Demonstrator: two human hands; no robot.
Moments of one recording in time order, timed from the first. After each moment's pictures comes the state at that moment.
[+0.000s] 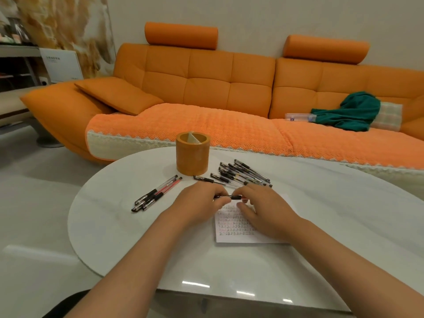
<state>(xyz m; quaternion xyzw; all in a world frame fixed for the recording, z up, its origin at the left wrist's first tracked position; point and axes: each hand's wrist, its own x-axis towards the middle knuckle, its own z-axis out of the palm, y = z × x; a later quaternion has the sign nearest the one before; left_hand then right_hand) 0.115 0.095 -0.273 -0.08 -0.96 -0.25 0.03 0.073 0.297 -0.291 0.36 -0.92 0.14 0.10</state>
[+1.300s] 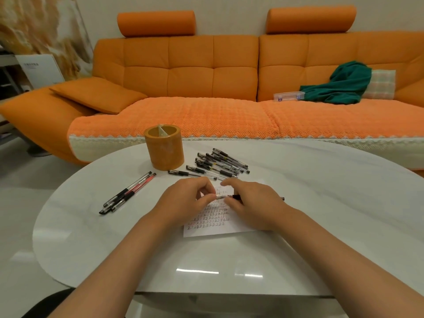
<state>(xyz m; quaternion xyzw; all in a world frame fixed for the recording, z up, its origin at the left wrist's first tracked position) 0.107 0.133 -0.287 -0.10 -0.95 -0.28 0.07 0.076 0.337 -0.293 0.31 -0.94 0.17 0.04</state>
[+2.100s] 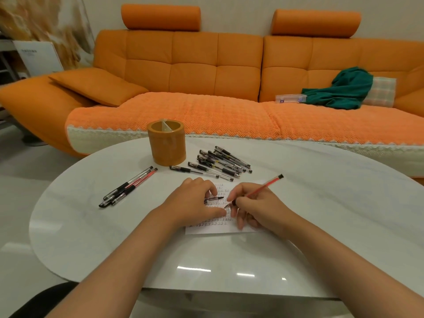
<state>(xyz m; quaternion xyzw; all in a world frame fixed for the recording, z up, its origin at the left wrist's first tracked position) 0.095 0.134 -0.306 -0.08 -0.98 -0.20 -0.01 0.093 0.338 -0.291 0.18 -0.77 0.59 -0.18</state>
